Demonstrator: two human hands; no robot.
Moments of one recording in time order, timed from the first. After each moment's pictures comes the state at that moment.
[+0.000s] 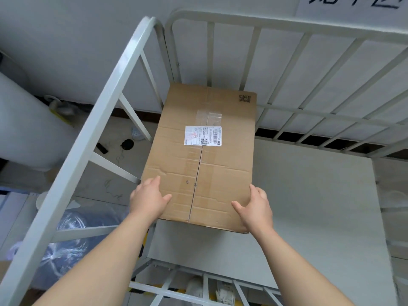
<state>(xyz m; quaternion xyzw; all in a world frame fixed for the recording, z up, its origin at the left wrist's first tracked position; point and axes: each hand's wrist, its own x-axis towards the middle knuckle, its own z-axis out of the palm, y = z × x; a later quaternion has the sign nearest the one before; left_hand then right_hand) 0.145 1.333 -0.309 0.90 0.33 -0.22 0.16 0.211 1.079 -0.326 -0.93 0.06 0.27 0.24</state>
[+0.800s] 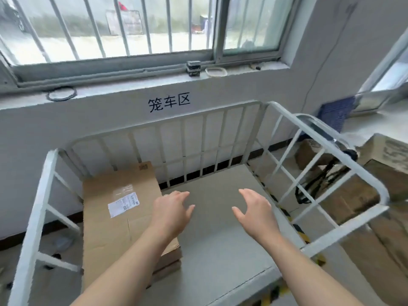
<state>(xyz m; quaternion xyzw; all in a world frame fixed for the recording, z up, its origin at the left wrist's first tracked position) 0.133 1.106 -0.044 0.98 -0.14 -0.07 0.12 0.073 0.892 -0.042 -0.97 0.11 0.01 0.20</state>
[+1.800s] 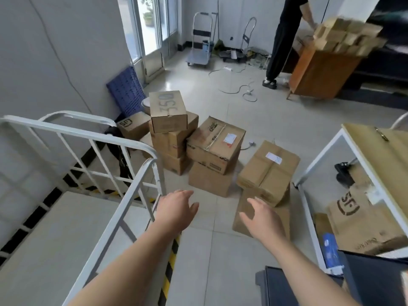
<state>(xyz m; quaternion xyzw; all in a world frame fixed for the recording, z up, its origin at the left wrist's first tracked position) -0.123 0.578 -0.037 0.80 -0.57 -0.17 0.09 -0.345 0.512 -0.055 -0.77 0.61 -0.03 0.20</state>
